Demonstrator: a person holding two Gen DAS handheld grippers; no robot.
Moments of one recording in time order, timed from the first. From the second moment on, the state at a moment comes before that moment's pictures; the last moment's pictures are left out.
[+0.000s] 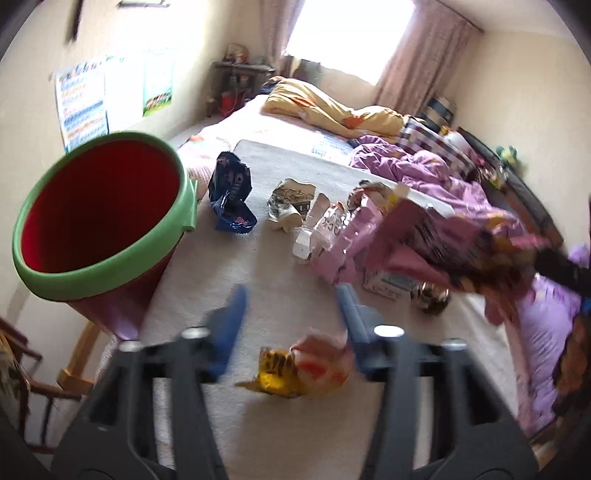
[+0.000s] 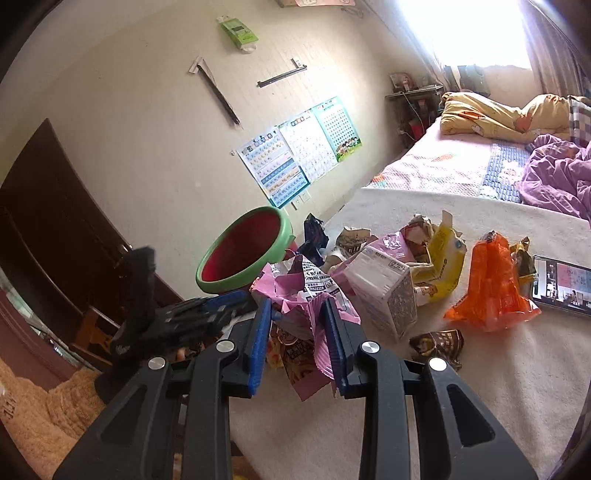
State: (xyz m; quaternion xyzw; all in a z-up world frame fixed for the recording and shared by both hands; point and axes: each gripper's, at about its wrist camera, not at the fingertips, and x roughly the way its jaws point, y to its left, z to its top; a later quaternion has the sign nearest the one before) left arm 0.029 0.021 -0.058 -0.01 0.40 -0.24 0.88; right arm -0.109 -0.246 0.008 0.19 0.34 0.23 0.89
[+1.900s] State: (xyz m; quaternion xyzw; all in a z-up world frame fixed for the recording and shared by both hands) left arm 0.118 0.144 -0.019 -0.03 0.36 -0.13 0.92; right arm 0.025 -0.094 0.013 0.20 0.34 0.26 0.88
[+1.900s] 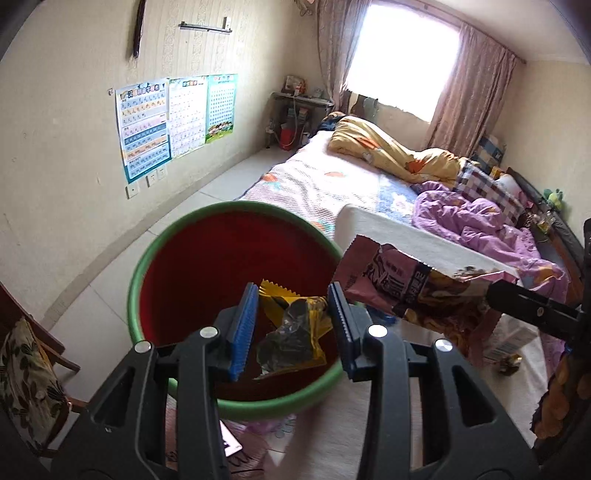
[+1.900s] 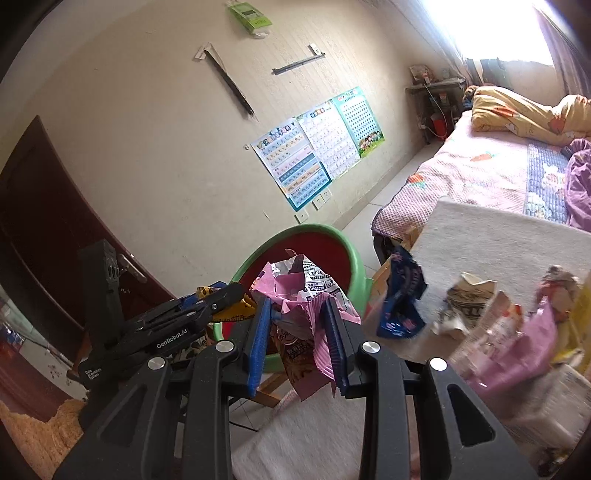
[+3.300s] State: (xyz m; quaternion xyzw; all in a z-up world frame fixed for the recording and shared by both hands) left arm 0.184 0.163 -0.069 0.01 0.42 -0.11 0.90; right arm 0.077 -0.047 -0.004 0.19 0.38 0.21 0.88
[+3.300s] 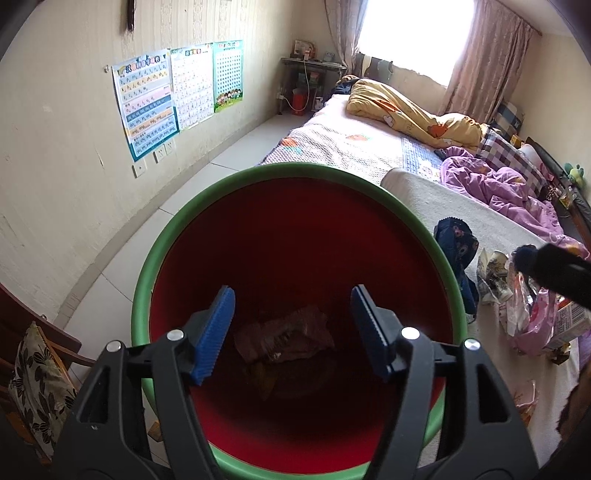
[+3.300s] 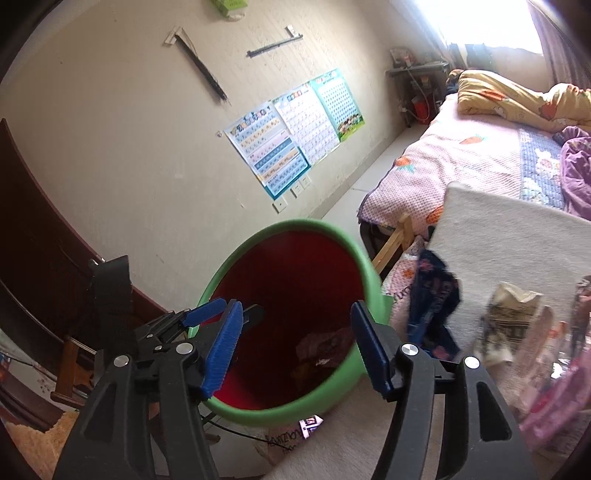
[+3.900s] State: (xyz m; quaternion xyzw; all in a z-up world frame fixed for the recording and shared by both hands) left arm 0.098 0.041 -0.061 0.01 0.41 -0.24 0.88; right arm -0.032 -0.183 0.028 0.15 0.33 0.10 0.93
